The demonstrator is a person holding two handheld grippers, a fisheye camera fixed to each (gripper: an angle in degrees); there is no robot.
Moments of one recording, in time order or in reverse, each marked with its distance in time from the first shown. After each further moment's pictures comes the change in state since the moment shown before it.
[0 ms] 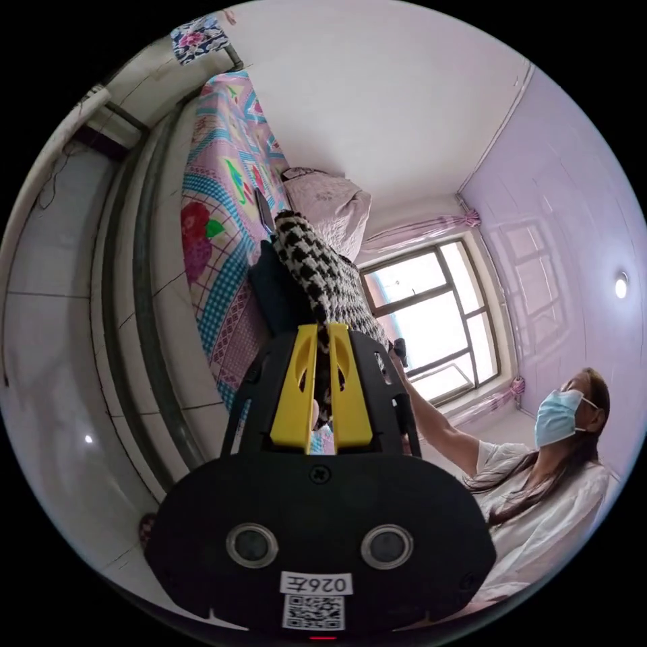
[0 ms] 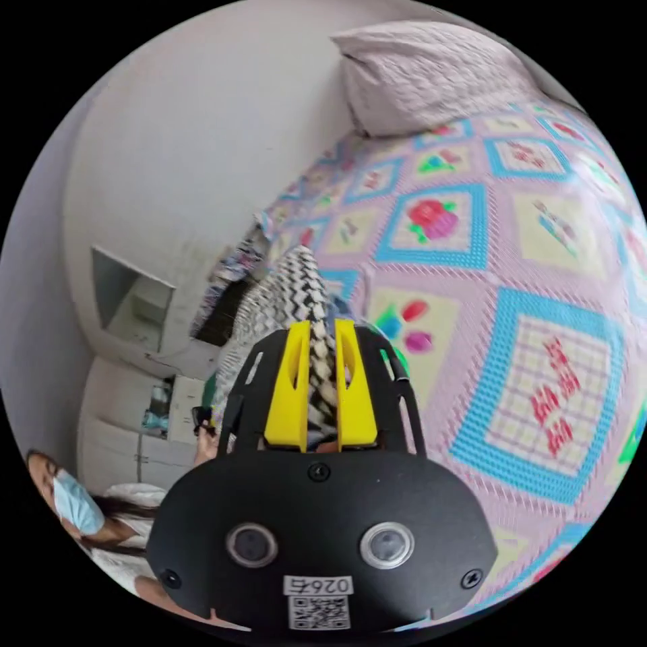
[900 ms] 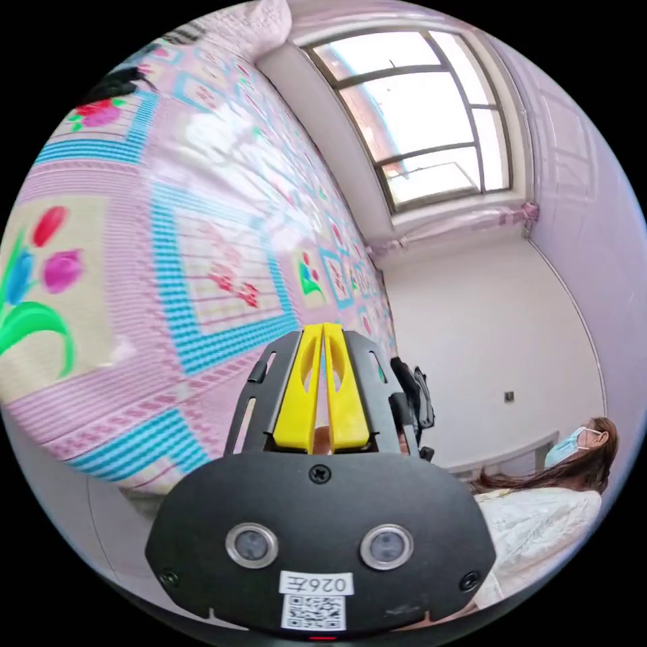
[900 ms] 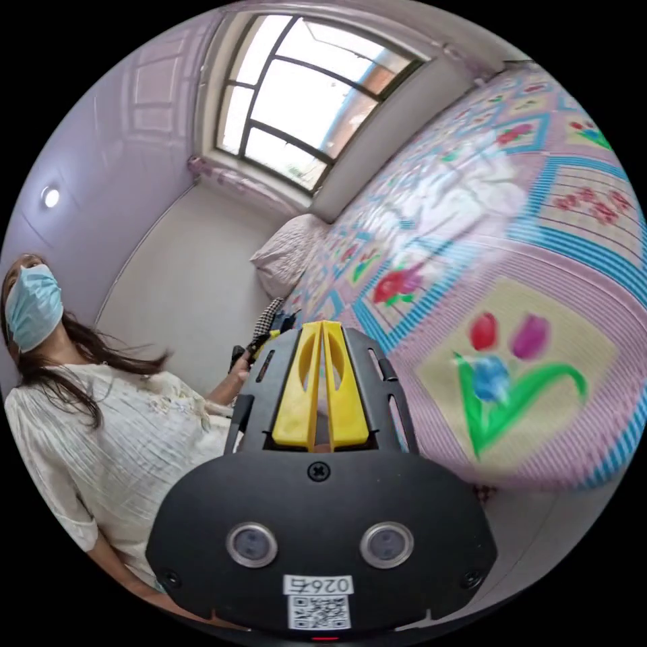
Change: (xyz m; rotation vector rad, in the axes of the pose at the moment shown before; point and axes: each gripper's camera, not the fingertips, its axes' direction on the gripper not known) left arm 0.234 0.303 0.311 -0.901 0.036 0.183; right arm -0.155 0.968 -0.355 0.911 0.164 0.471
